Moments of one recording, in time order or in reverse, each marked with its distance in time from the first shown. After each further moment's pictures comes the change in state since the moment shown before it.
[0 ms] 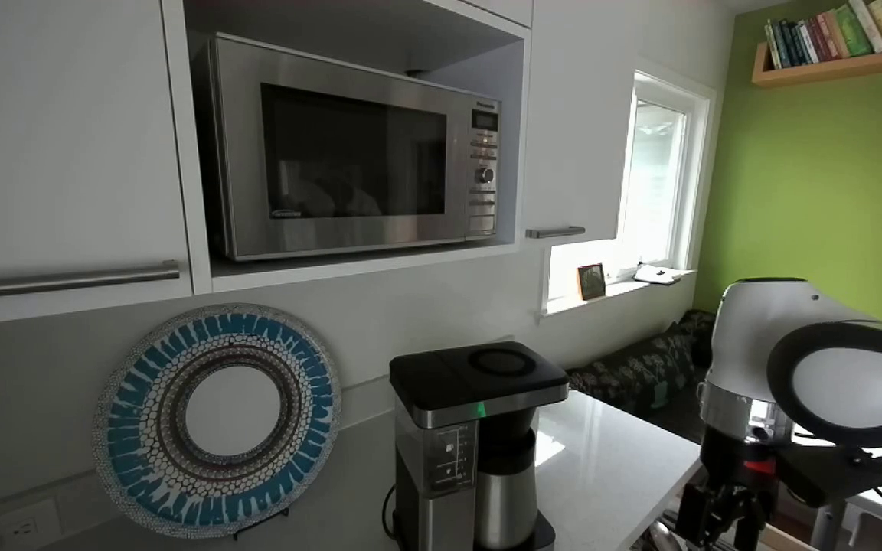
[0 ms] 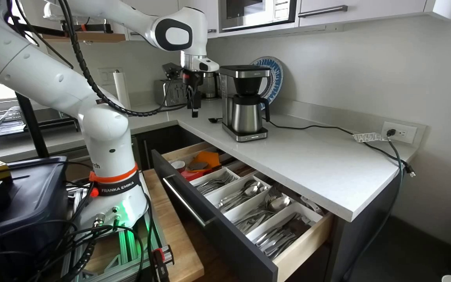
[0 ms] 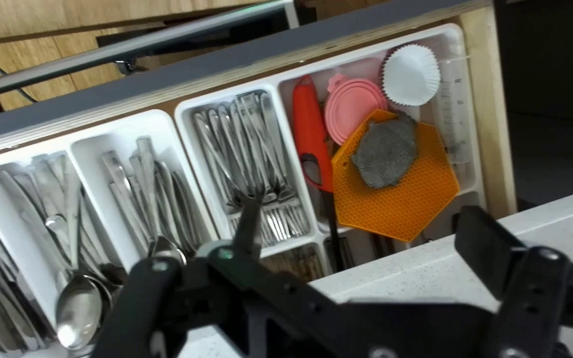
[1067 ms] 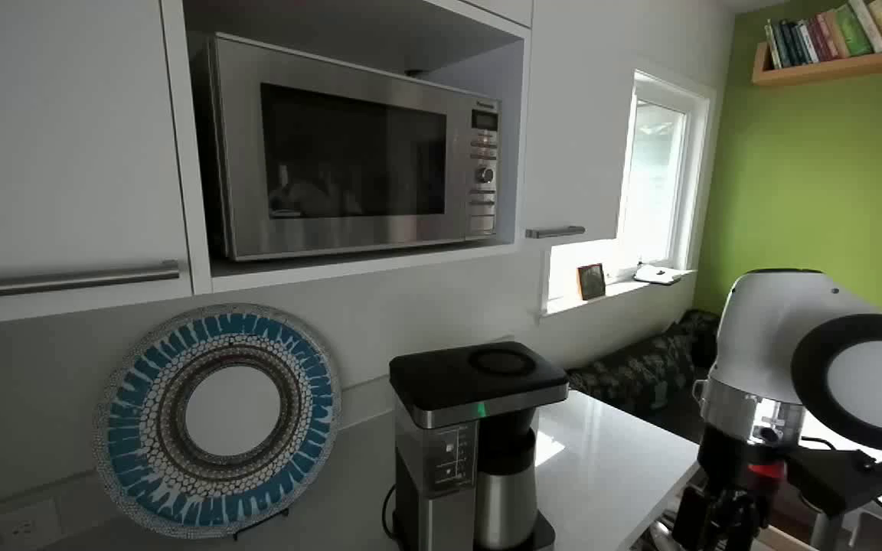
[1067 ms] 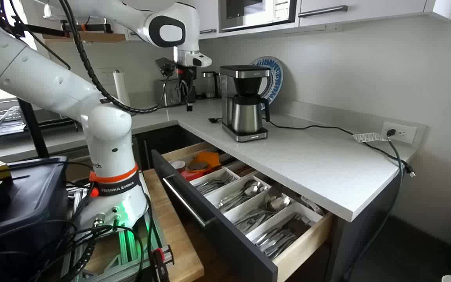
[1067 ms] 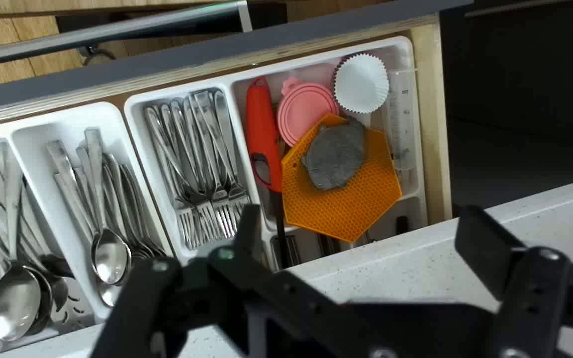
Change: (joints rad) arm 0.088 -0.052 0.012 0.003 0.068 0.000 0.008
